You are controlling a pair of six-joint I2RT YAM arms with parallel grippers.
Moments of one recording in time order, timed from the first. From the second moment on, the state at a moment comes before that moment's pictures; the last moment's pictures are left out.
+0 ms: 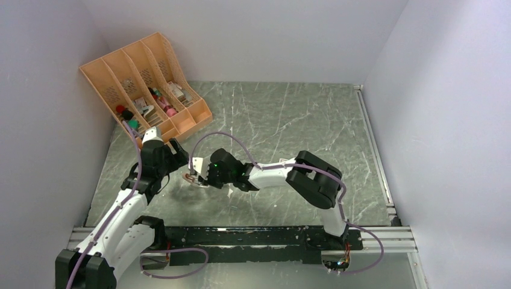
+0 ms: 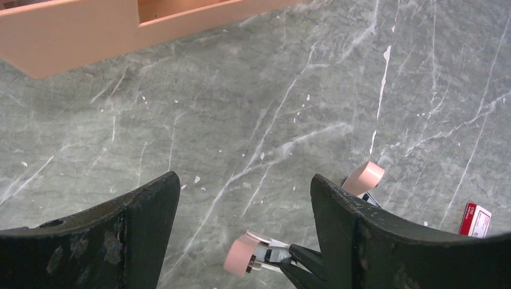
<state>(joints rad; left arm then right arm) -0.20 0.82 0.46 -0.23 -0.16 -0.60 1.10 2.00 1.13 0.30 -0.23 -0.35</state>
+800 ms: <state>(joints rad) -0.20 0.83 0.46 -0.23 -0.15 -0.60 1.10 1.87 0.98 0.31 -0.28 -0.42</state>
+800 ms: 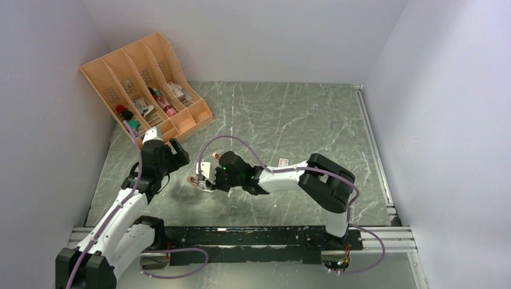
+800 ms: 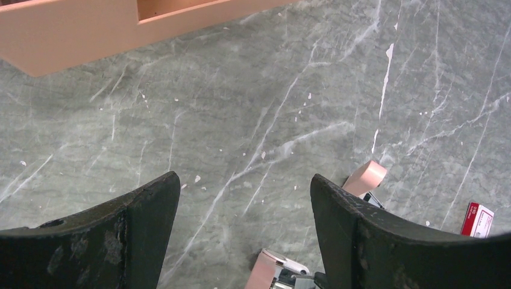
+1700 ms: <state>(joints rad) -0.20 0.83 0.46 -0.22 -0.15 -0.60 1.09 1.88 1.07 0.22 -0.22 -0.05</state>
